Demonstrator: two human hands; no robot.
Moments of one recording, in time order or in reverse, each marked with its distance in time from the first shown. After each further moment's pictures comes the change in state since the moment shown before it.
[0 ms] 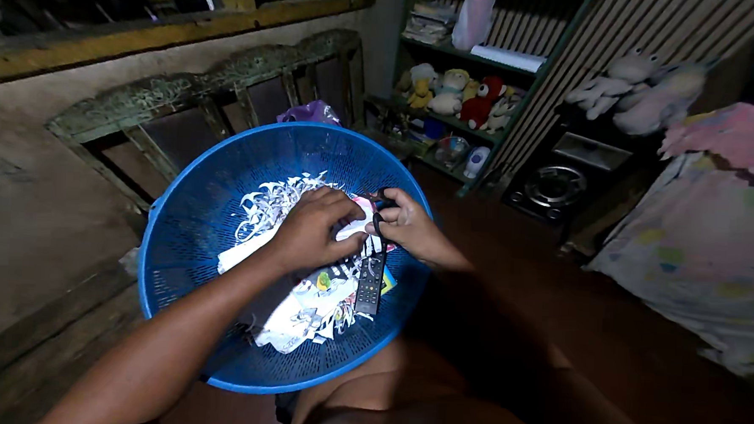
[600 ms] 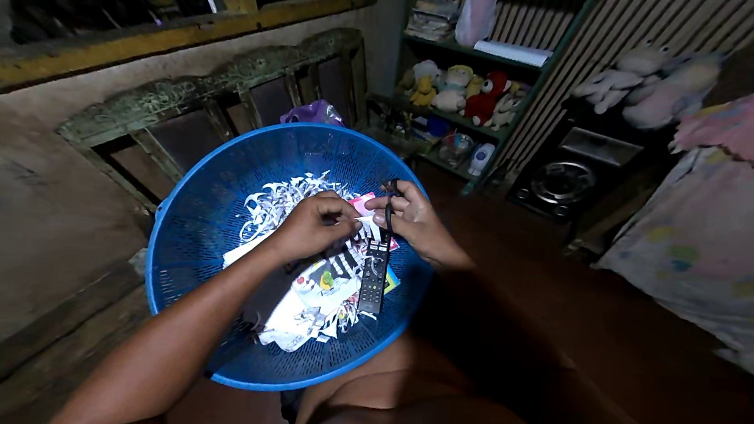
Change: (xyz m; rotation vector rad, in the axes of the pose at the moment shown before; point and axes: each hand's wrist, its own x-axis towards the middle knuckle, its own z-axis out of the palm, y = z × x) left_hand -0.001 -0.007 -0.003 -0.477 -0.053 -0.230; right_hand 0.000 0.002 -0.002 0.113 0.015 -0.176
